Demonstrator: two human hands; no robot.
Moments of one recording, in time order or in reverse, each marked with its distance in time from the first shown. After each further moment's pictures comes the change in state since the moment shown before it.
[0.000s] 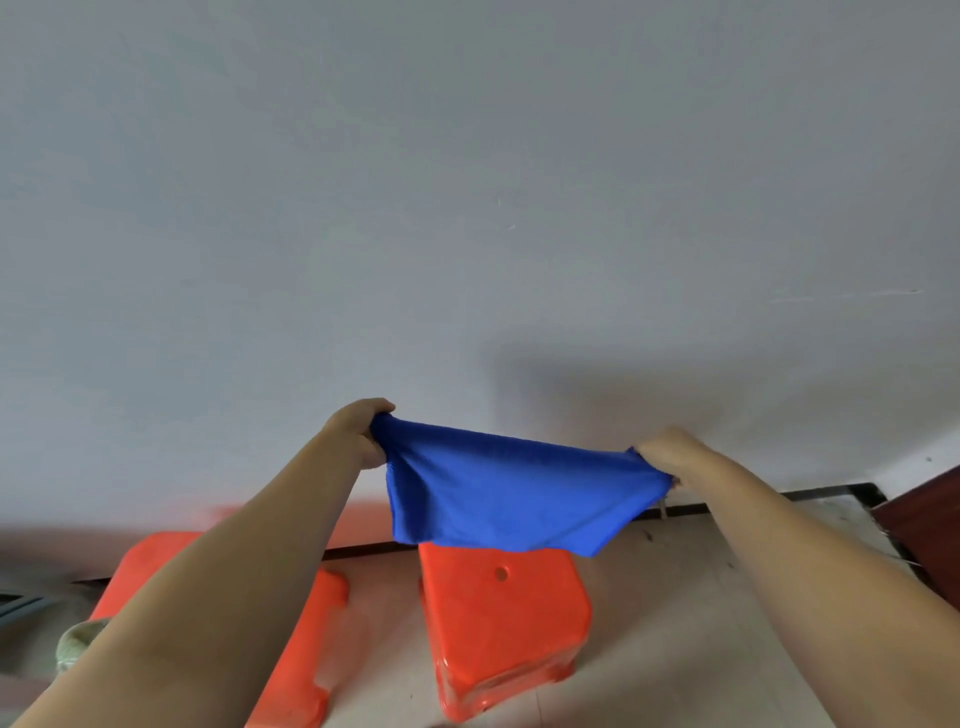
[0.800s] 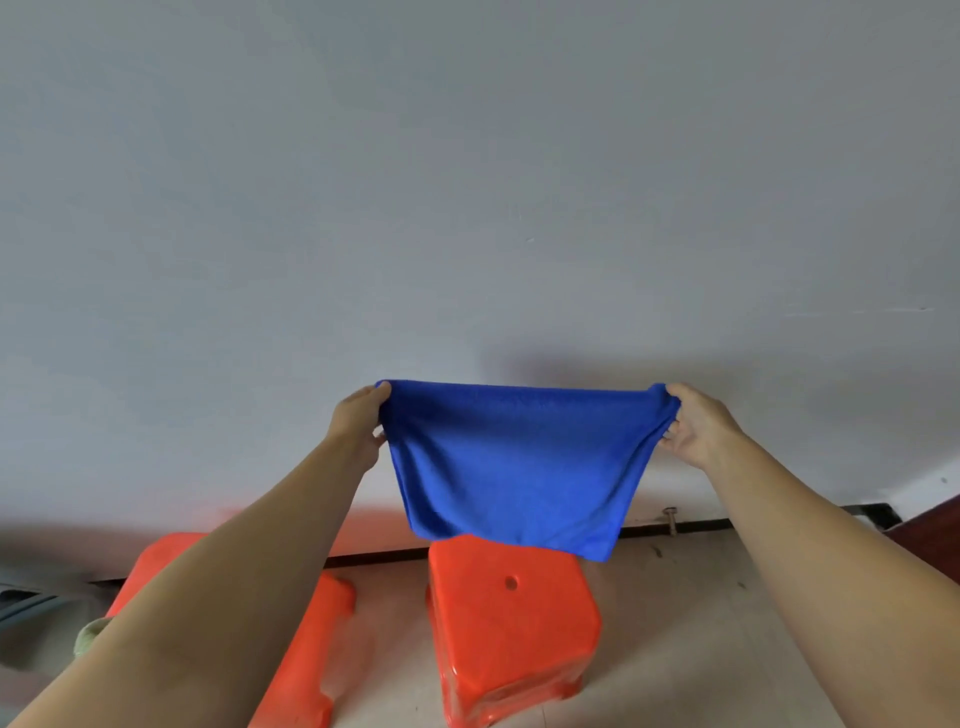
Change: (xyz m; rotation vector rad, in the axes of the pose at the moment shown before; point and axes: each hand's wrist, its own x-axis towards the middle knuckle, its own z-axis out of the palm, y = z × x) left_hand -0.018 0.001 -0.012 -0.028 0.034 0.409; right_hand -0.002 -0.023 -0.022 1.061 0.002 -0.121
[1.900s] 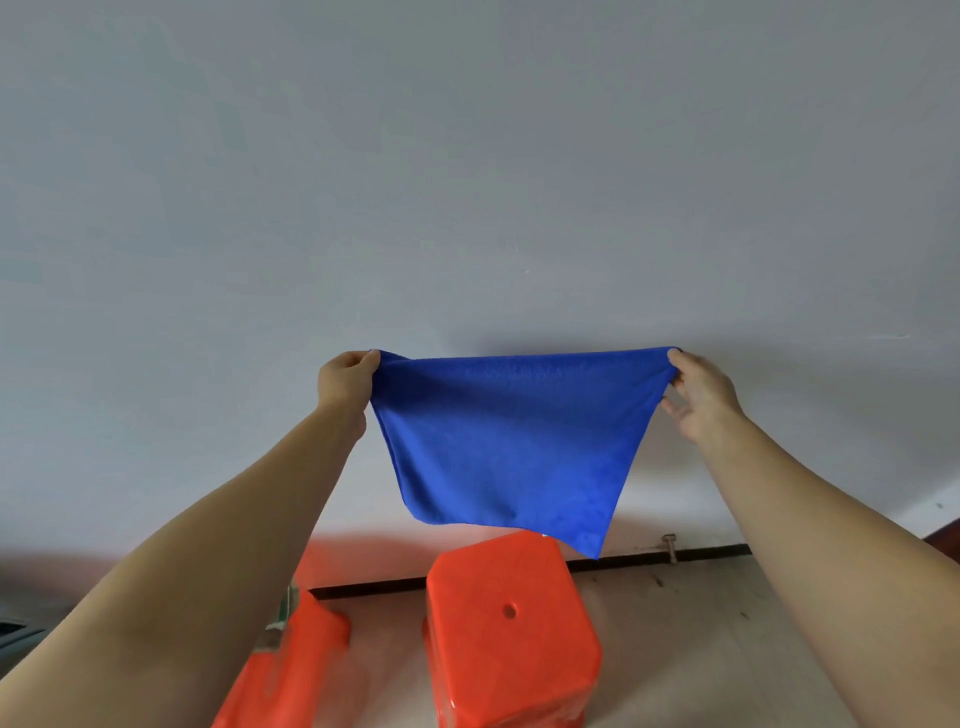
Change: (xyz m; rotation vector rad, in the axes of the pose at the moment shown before) left_hand -0.009 0.061 0.014 0.229 0.114 0.285; right_hand -0.021 -0.051 0.021 0.149 0.025 -0.237
